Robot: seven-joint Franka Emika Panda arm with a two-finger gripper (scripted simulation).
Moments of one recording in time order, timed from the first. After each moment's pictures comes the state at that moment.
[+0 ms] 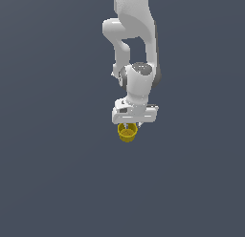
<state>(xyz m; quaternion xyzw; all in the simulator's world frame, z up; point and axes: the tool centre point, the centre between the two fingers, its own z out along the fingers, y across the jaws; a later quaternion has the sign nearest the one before) -0.029 0.049 0.099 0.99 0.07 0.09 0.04</state>
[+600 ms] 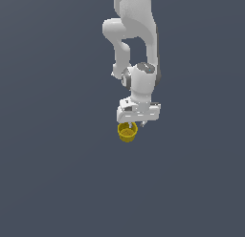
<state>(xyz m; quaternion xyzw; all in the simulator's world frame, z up) -0.041 0.070 0.089 0.99 0.09 0.12 0.04</state>
